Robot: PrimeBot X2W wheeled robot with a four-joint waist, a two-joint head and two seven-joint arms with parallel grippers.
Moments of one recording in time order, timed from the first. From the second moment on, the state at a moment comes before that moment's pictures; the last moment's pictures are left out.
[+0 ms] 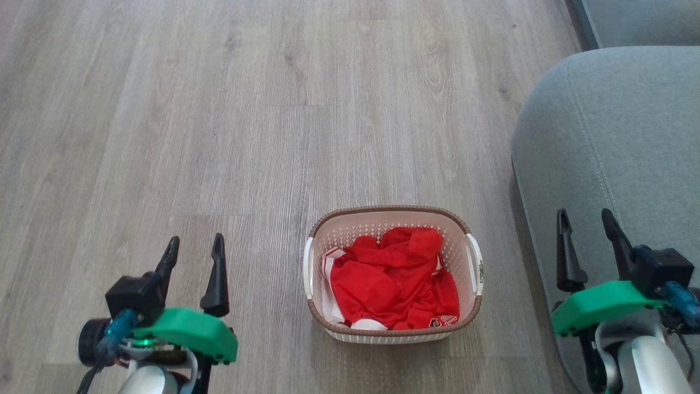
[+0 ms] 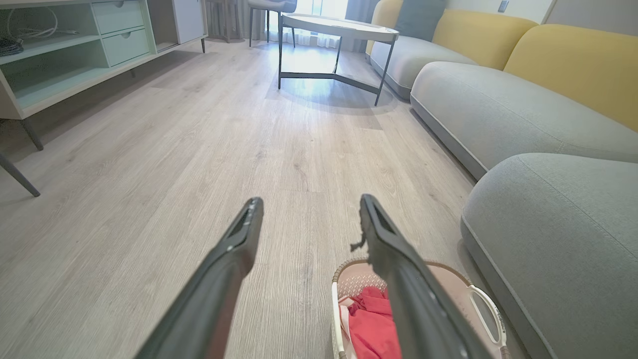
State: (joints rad) left arm 0.00 0.22 -0.31 0.04 -0.41 0.16 -0.16; right arm -0.05 -0.04 -0.07 0.12 0.16 0.14 -0.18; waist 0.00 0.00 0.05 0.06
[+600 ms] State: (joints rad) left arm 0.04 0.20 -0.32 0.11 -0.44 0.17 -0.15; right arm -0.01 -0.04 -0.06 0.20 0.20 0.14 -0.17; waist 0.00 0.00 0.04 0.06
